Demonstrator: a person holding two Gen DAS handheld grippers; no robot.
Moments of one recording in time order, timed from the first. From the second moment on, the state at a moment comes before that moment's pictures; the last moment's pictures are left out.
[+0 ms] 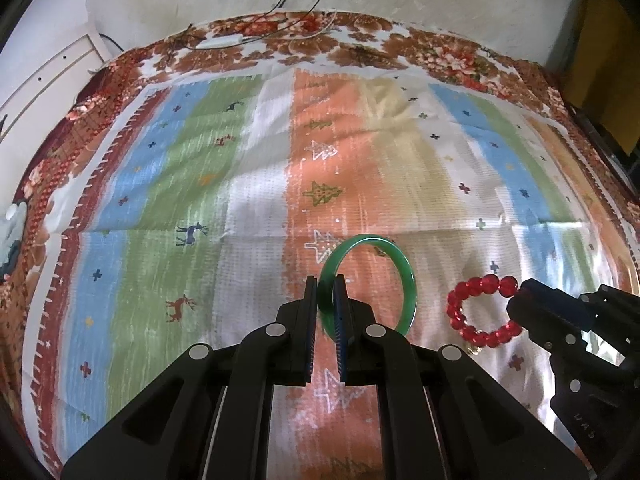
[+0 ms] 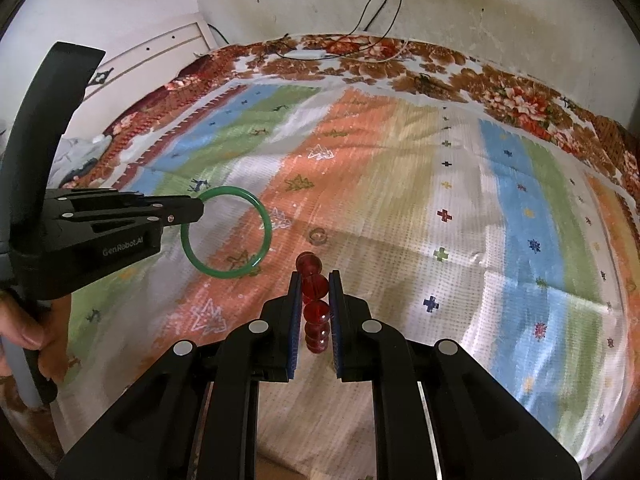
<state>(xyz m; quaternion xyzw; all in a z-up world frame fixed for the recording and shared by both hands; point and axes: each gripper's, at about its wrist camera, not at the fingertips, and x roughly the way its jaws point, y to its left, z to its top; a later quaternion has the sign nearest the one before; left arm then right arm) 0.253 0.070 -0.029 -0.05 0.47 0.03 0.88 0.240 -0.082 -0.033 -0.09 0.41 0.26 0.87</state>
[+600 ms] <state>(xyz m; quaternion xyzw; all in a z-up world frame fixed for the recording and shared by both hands) 0.207 0.062 -0.006 -0.05 0.45 0.02 0.89 0.203 -0.106 -0.012 -0.07 0.40 0.27 0.88</state>
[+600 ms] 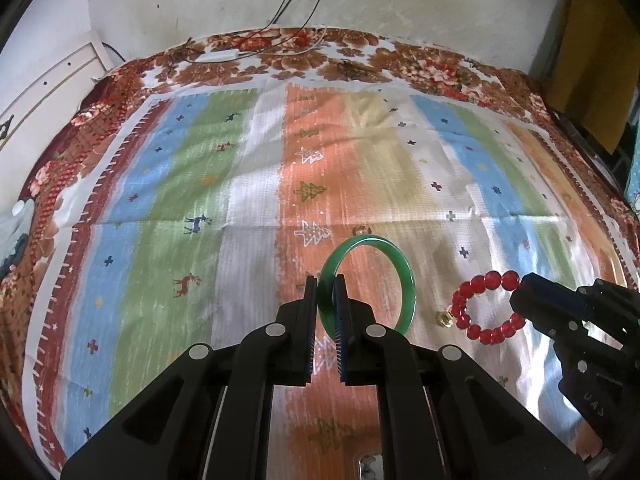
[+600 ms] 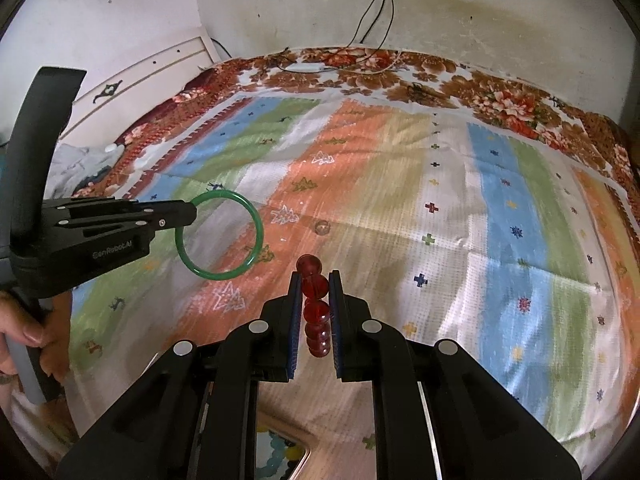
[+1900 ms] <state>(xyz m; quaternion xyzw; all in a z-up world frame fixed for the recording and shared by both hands) 0.107 0.035 0.014 -0.05 0.41 -0.01 0.91 0.115 -0.127 0.013 -0.07 0.37 0.31 0.87</state>
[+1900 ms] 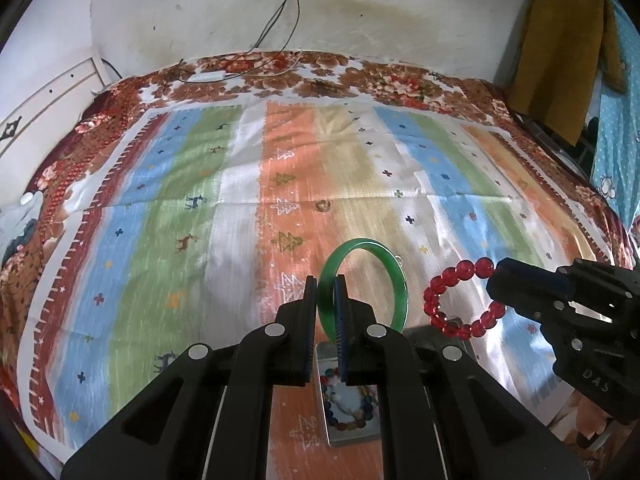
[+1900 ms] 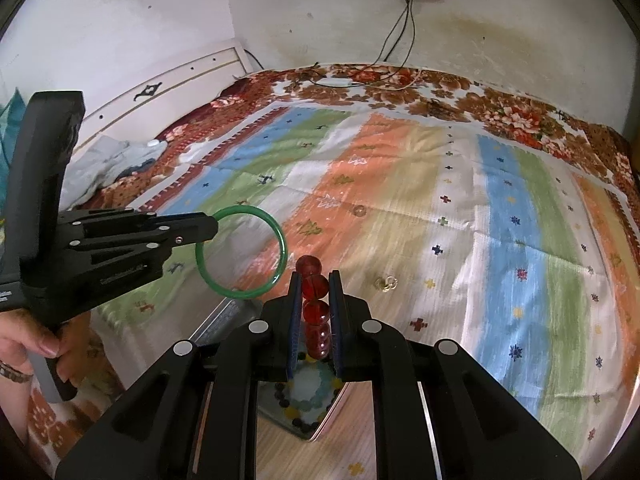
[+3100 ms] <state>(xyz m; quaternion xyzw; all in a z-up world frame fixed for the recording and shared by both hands) 0.067 0.008 0.001 -0.01 0.42 -0.03 0.91 0.083 -0.135 0.002 -0.07 0.39 0.32 0.86</state>
